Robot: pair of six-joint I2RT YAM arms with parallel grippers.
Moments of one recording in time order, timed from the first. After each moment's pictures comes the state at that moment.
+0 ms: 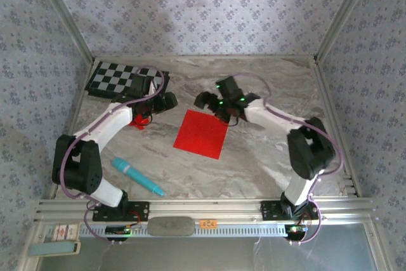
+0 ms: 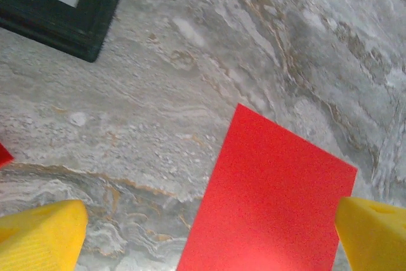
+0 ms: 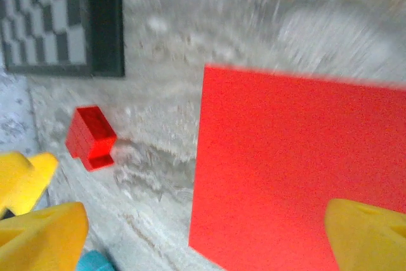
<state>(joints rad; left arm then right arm) -0.33 1.52 1.11 -0.49 0.18 -0.59 0.56 1.70 1.23 -0.34 -0.23 0.91</state>
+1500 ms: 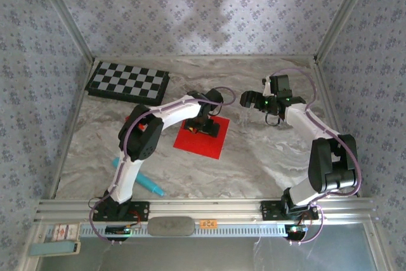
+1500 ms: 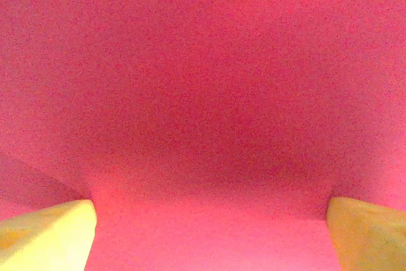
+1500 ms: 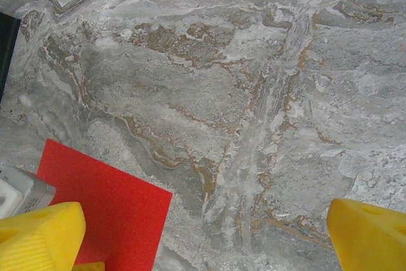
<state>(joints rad) -0.78 2.17 1.68 -0.96 -0.04 -0.45 0.16 1.52 1.03 -0.35 -0.24 0.36</state>
